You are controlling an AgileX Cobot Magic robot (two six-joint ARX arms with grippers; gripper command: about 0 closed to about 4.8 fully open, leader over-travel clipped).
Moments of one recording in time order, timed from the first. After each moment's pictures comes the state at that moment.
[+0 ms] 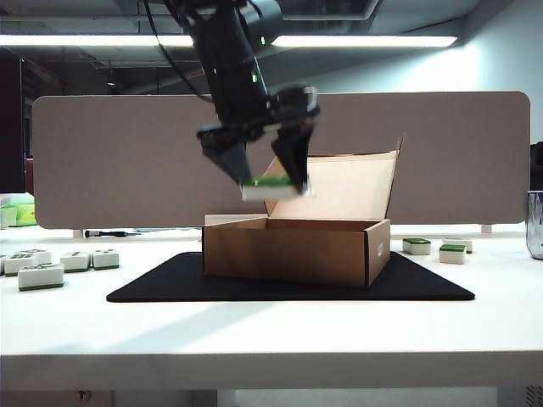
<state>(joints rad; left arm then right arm) -0.59 2.06 1.88 -0.81 0.05 0.09 0.02 0.01 1.00 -1.14 -0.73 0.08</state>
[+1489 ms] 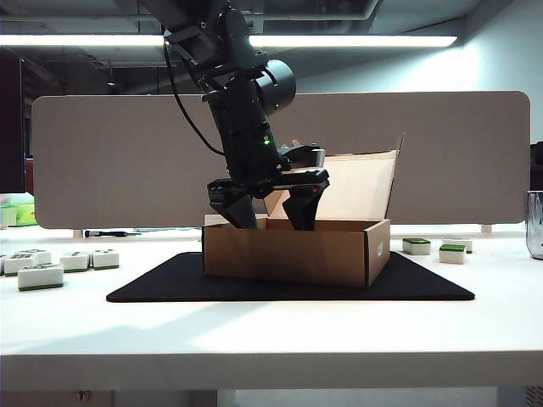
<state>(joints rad) -0.59 2.20 1.88 -0.74 0.05 0.10 0.02 0.01 1.00 -1.14 -0.73 0.08</state>
